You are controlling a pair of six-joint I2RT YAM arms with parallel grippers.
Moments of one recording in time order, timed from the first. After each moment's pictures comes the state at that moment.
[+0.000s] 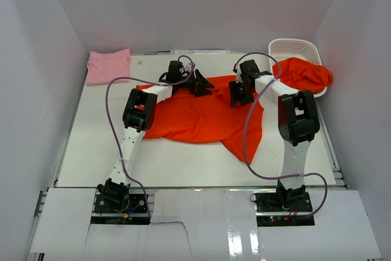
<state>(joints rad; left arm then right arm) -0.36 2.66 1.99 0.18 0.96 -1.18 0.30 2.03 1.49 -0.57 -0.14 0.08</state>
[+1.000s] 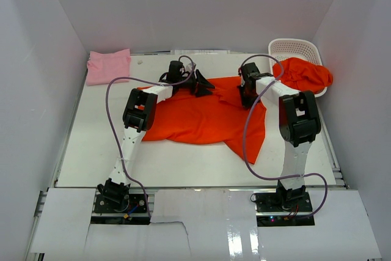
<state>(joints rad) -0.37 2.66 1.99 0.18 0.97 -1.18 0.30 2.02 1.45 -0.60 0.07 0.07</state>
